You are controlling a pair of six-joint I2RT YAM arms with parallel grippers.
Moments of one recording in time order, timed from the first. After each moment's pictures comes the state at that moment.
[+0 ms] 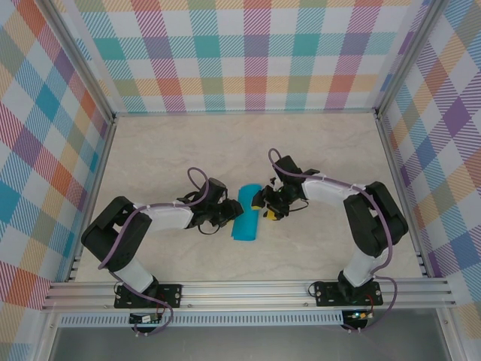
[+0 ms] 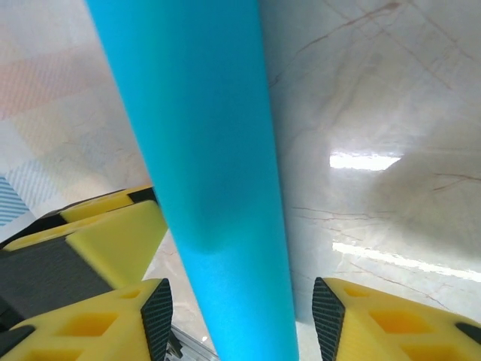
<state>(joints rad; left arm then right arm) -0.67 1.62 0.71 0.02 0.26 -1.10 0.55 1.71 1.00 -0.49 -0.57 0.90</state>
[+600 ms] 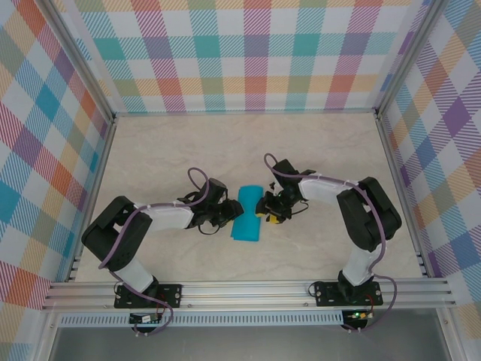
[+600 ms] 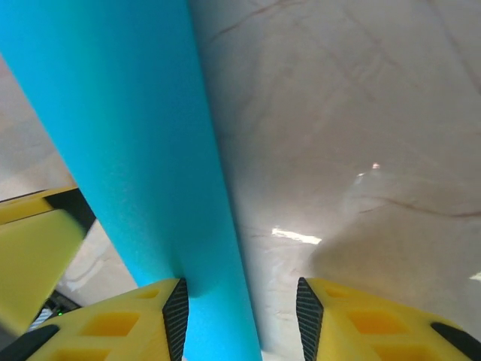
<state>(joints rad) -0.67 1.62 0.71 0.01 0.25 -1.10 0.55 1.79 1.01 -0.56 -0.53 0.78</state>
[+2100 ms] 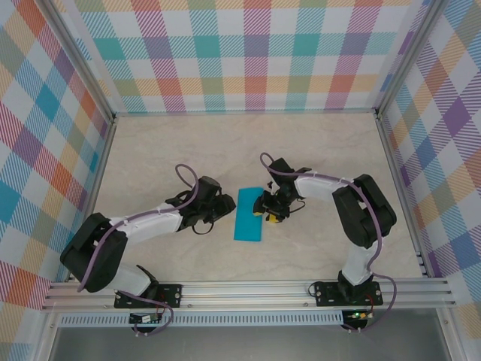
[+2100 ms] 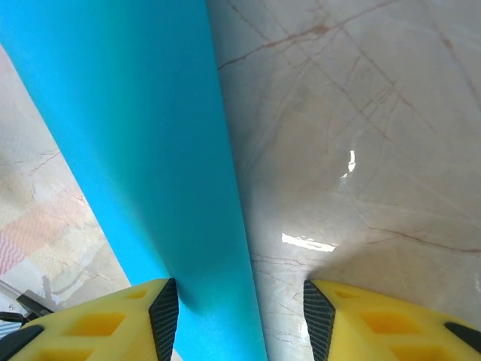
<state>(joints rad) -0.67 1.42 0.70 -0.16 0.06 -1.08 0.56 1.83 1.07 -0.59 -0.49 0.78</state>
